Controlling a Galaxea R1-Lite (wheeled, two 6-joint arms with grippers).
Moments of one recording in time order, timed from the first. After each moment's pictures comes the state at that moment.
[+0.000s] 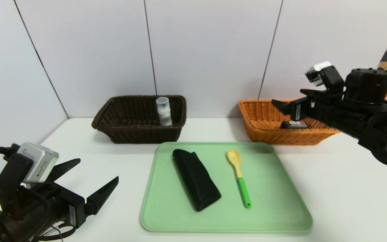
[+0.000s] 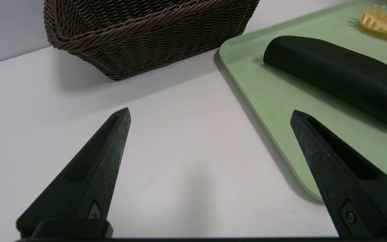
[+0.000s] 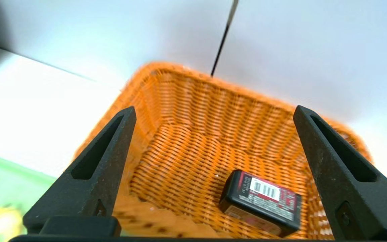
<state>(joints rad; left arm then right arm) -0.50 1.19 -0.18 -0.83 0.17 0.07 0.14 1.77 -0.92 -0.75 0.07 -0.24</state>
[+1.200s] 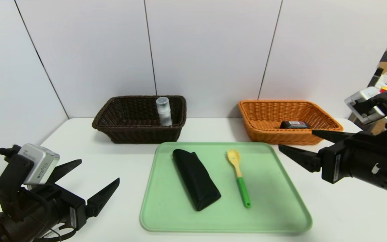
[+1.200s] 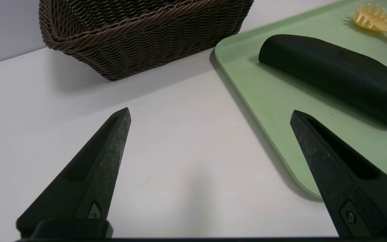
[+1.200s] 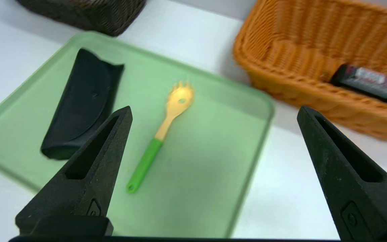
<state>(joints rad) -0.51 1.19 -0.18 -0.83 0.17 0.07 0.48 1.28 -0.62 -0.35 -0.06 0.00</state>
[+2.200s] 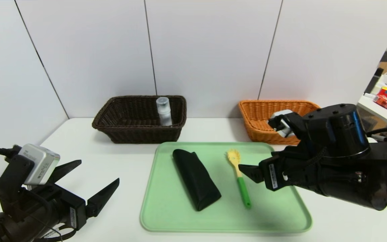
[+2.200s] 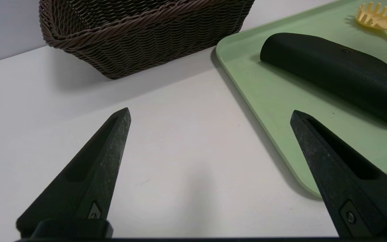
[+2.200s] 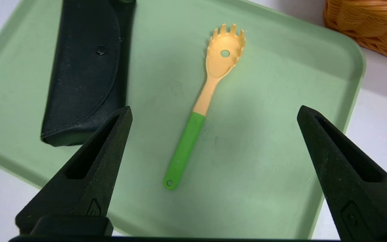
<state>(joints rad) -0.51 1.19 -0.18 -0.83 0.18 0.07 0.65 1.57 -0.82 -0.15 -0.20 0.15</state>
